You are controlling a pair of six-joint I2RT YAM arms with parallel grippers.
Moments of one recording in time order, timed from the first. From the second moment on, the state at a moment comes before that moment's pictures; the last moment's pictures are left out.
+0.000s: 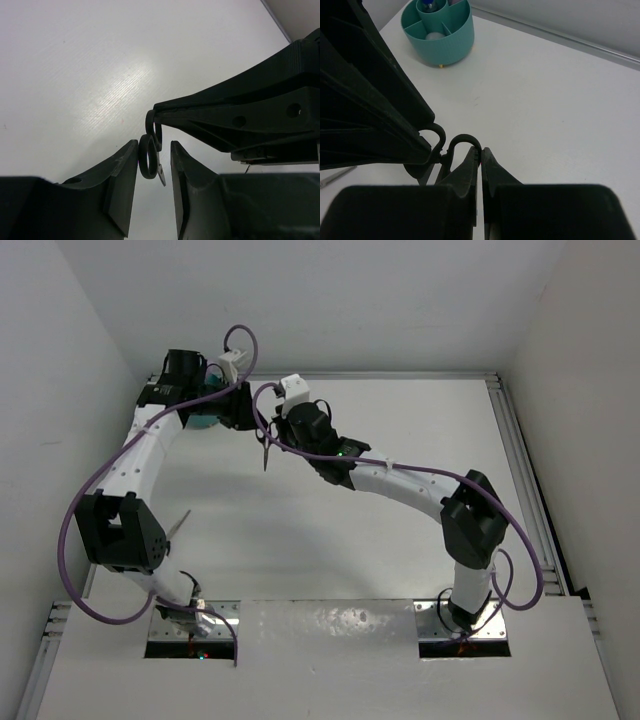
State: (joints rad) left arm -0.06 1.60 1.55 -0.75 0.86 0.17; right arm 0.88 1.85 1.45 0.11 0.33 0.17
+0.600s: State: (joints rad) left arm -0.09 1.61 1.56 -0.80 0.80 0.23; right arm 0.89 1.85 1.45 0.11 0.33 0.17
